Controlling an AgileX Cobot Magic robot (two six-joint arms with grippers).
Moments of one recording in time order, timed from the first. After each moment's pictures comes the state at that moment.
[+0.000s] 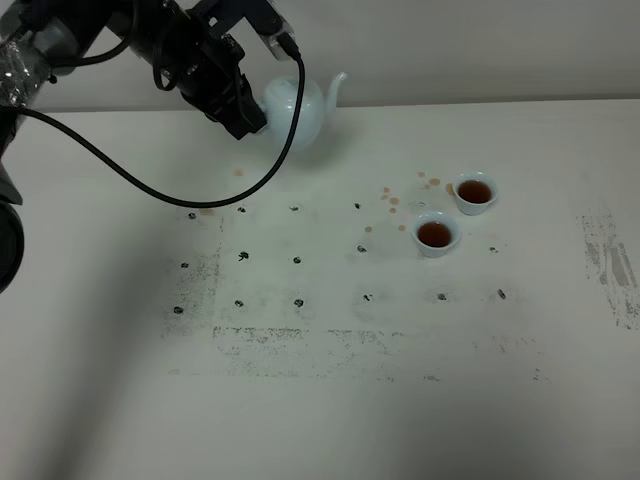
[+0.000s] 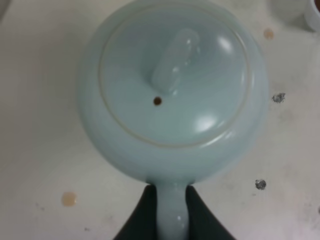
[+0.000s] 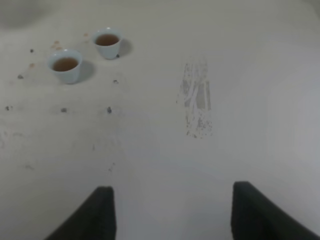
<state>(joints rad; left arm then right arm) -0.24 2.37 -2.34 -0.41 1.19 0.95 0.00 -0.01 -0.52 0.00 1.12 -0.03</state>
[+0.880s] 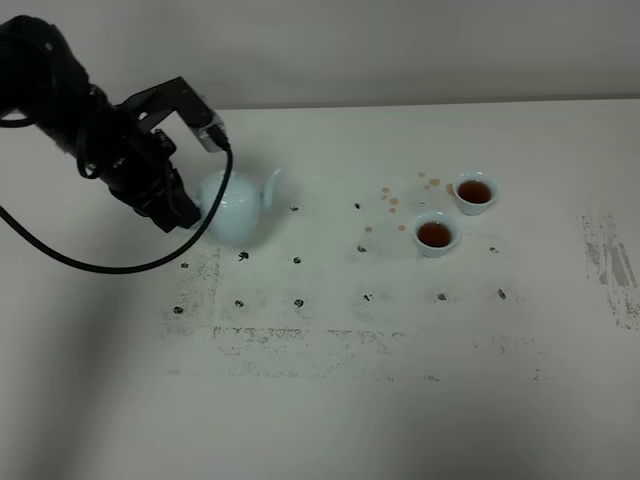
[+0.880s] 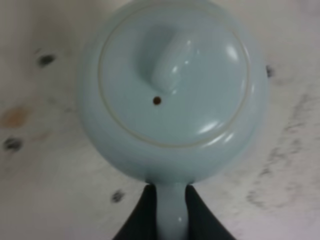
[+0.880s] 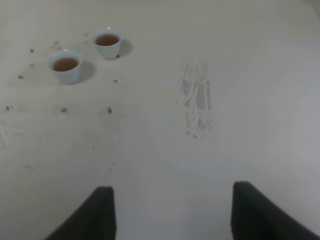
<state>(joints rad) -0.12 2.04 -1.55 -0.45 0.95 1.11 0.00 -0.01 -0.52 0.00 1.11 -0.03</state>
